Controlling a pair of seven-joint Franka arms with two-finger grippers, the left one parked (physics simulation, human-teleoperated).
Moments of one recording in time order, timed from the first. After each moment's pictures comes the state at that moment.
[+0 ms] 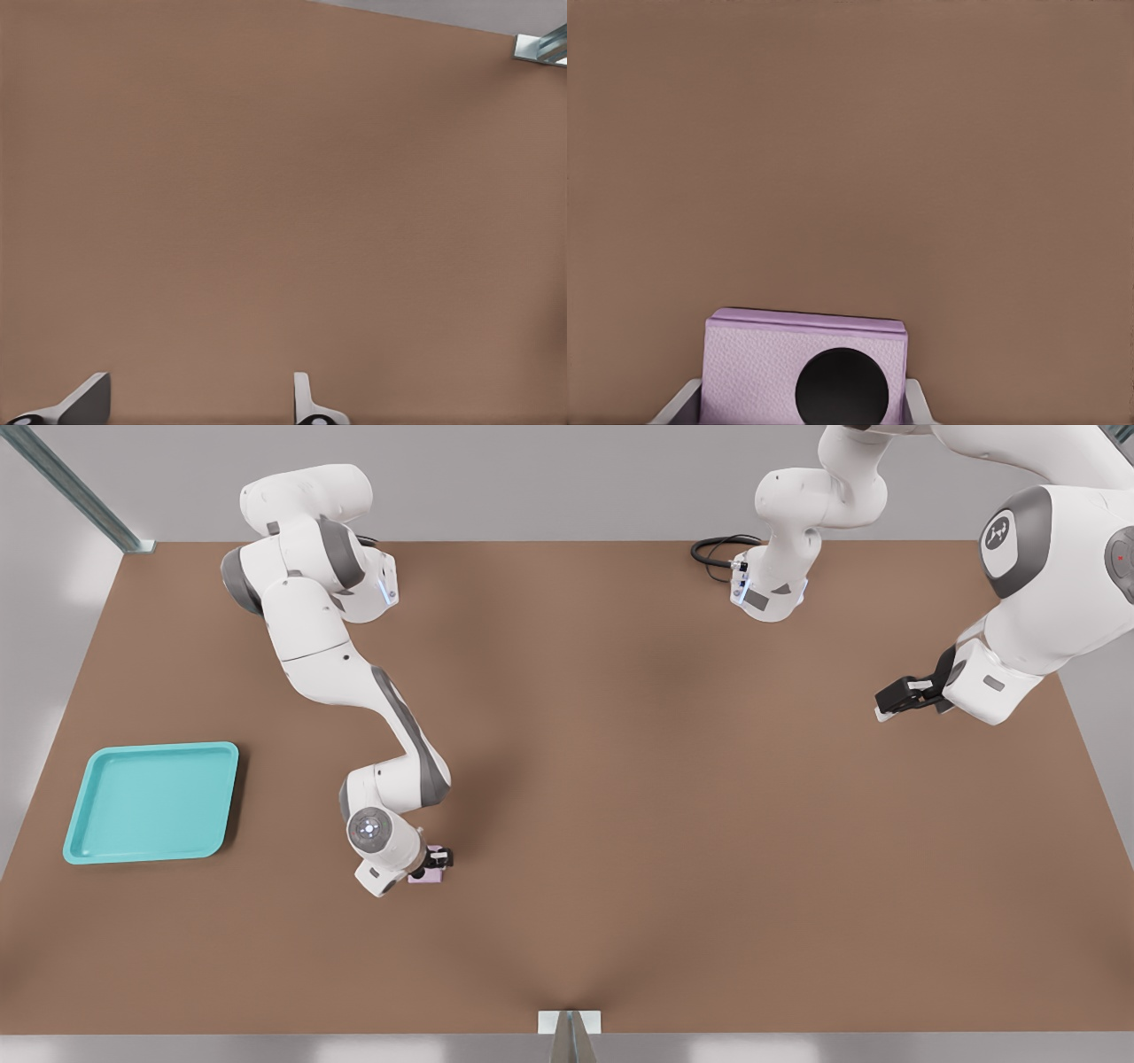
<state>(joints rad) 0.28 0.89 0.04 -1.42 0.00 2.32 0.22</state>
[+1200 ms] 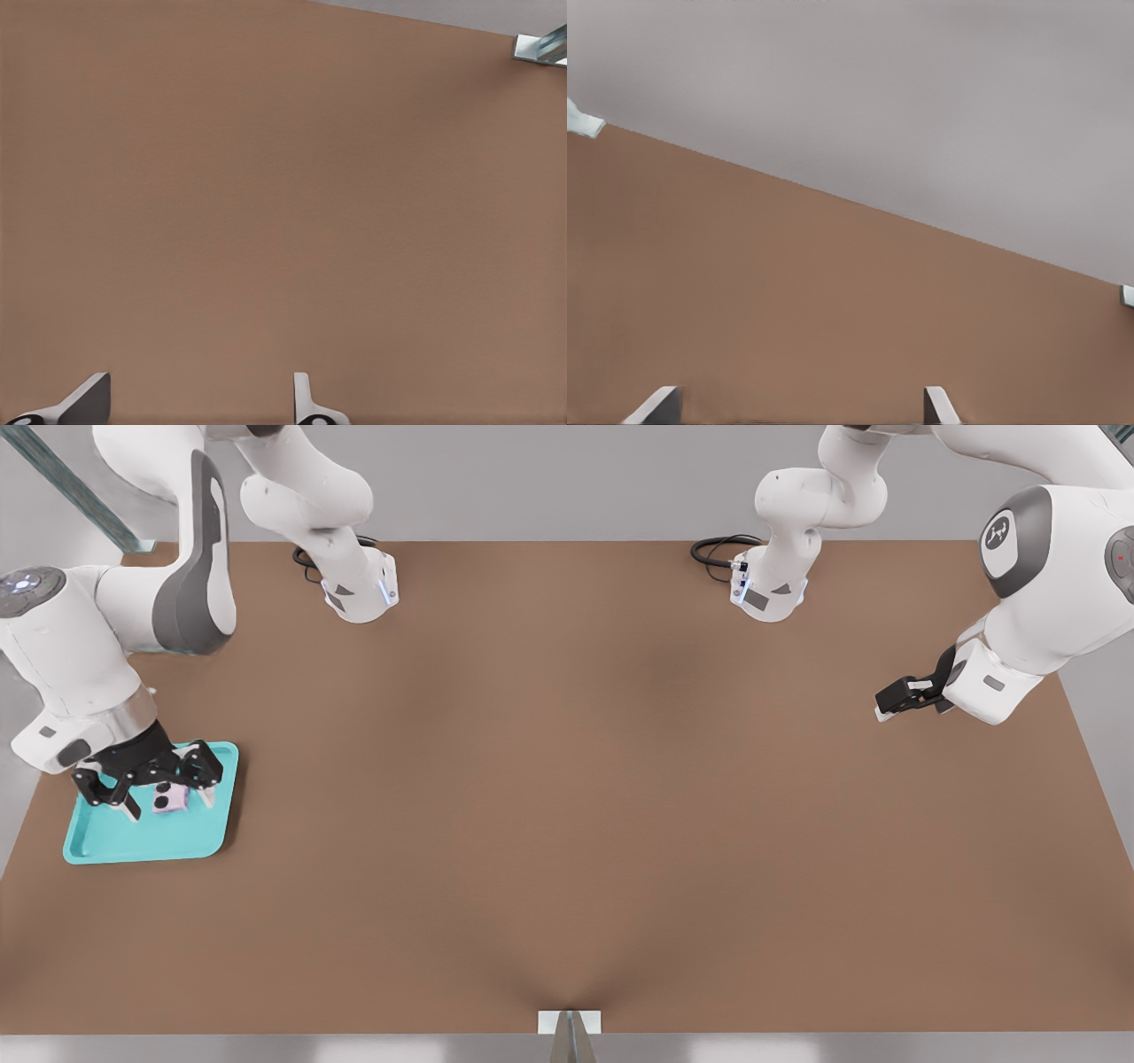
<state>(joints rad) 0.11 0.09 -0.05 -1.58 -0.04 2.08 -0.26</state>
